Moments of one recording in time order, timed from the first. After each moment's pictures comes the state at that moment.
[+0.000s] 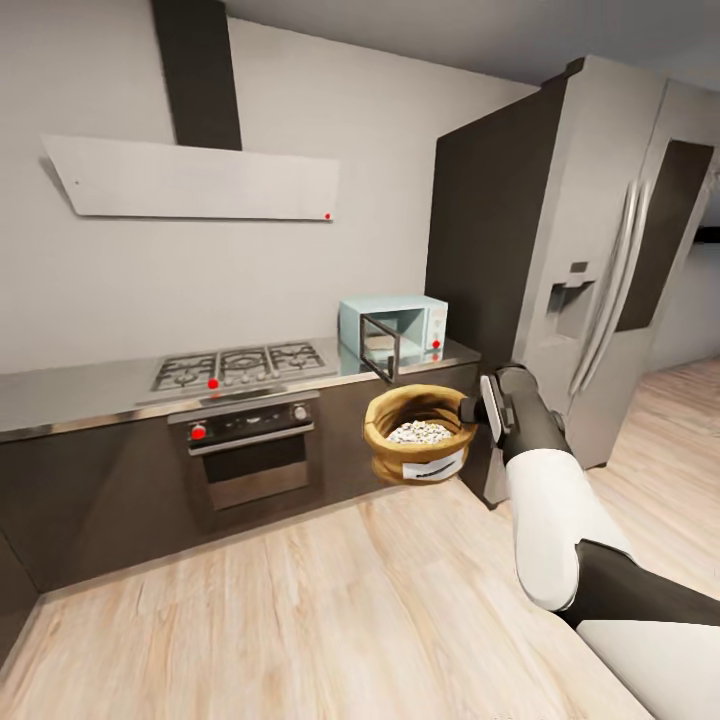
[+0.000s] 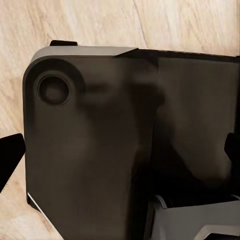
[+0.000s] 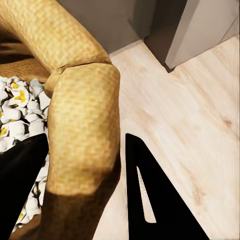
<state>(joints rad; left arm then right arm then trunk) 0.00 -0.09 0.01 -0.08 0.06 -0.06 0.00 -1.15 0.14 -0.35 -0.78 0.39 1.05 -0.02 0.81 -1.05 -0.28</state>
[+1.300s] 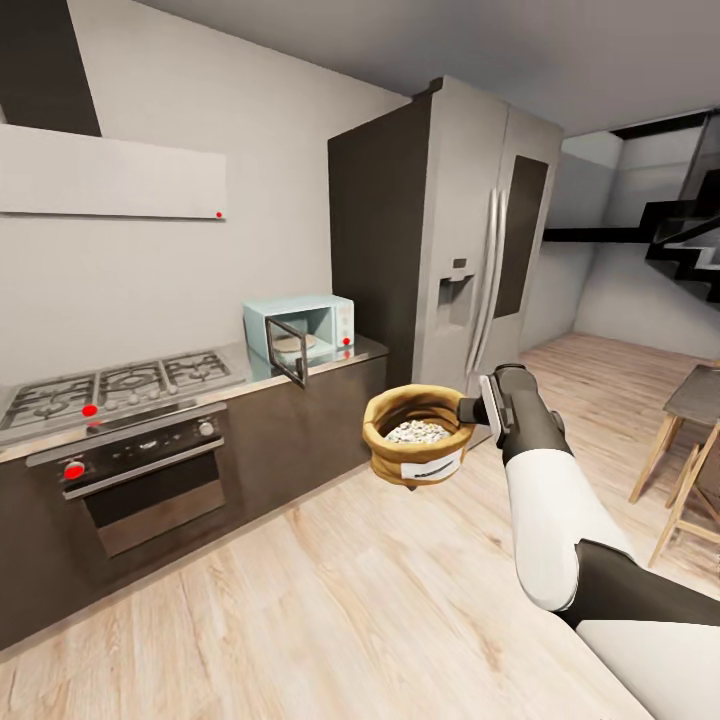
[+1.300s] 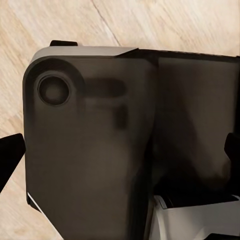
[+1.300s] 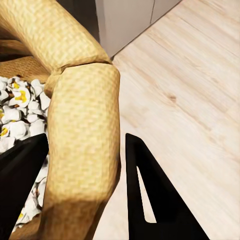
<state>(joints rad) -0.01 -0.09 0.01 -0.08 0.06 -0.06 0.00 -1.15 0.14 -0.35 -0.78 0.39 1.04 0.00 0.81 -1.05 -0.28</state>
